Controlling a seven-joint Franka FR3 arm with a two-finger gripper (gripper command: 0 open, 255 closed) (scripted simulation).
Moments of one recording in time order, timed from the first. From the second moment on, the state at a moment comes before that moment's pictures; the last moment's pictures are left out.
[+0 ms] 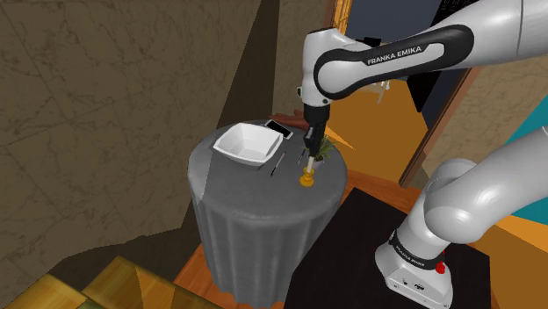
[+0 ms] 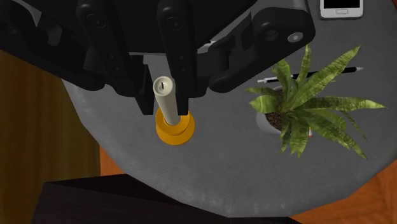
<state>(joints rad) 0.00 -0.44 0.03 -2.47 0.01 1.88 -0.13</state>
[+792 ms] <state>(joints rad) 0.00 -0.48 0.03 -2.33 0.01 1.71 -0.13</state>
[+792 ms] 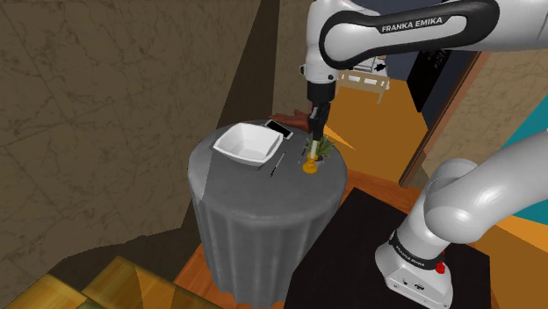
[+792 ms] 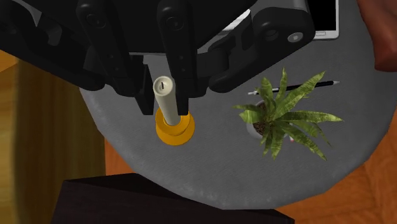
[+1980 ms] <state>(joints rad) 0.00 -0.46 0.03 -2.08 0.00 1.47 -0.13</state>
